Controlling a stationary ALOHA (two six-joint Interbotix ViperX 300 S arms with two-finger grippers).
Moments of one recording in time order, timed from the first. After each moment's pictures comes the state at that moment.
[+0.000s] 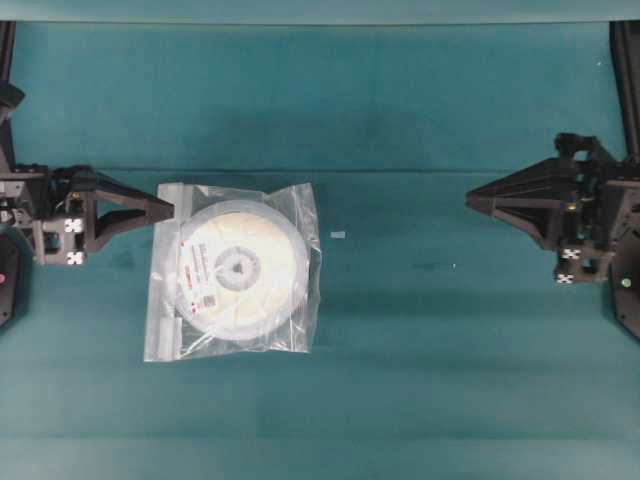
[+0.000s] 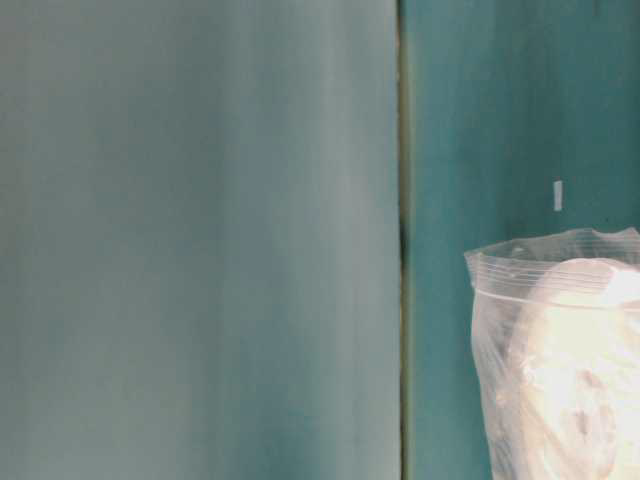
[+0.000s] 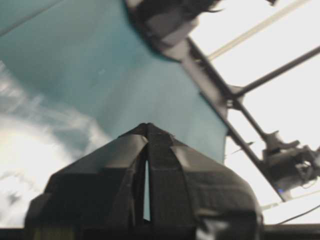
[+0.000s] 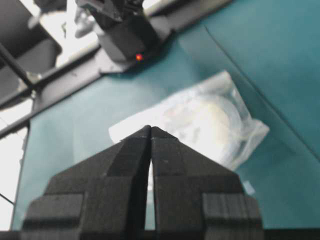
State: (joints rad) left arm 0.11 -0.69 1.21 0.01 -0.36 -0.87; right arm -0.06 -0.74 1.16 0.30 -0.29 0.23
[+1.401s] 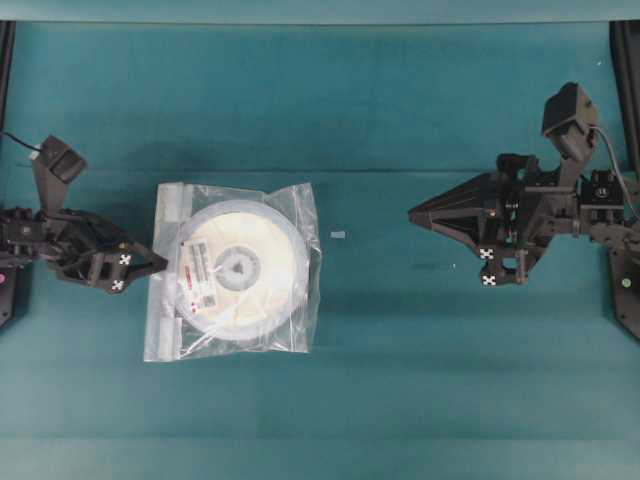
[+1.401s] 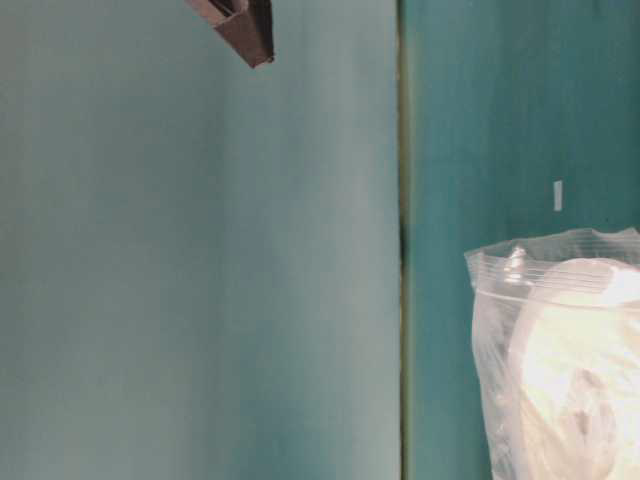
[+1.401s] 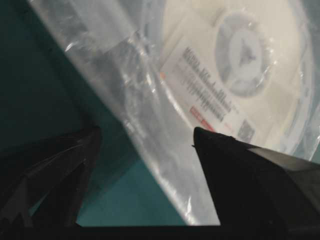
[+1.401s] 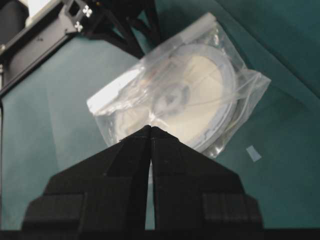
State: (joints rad) left arm 0.14 -0.19 1.36 0.01 -0.50 -0.93; right arm -0.05 -0.47 1.06 0.31 -0.29 0.34
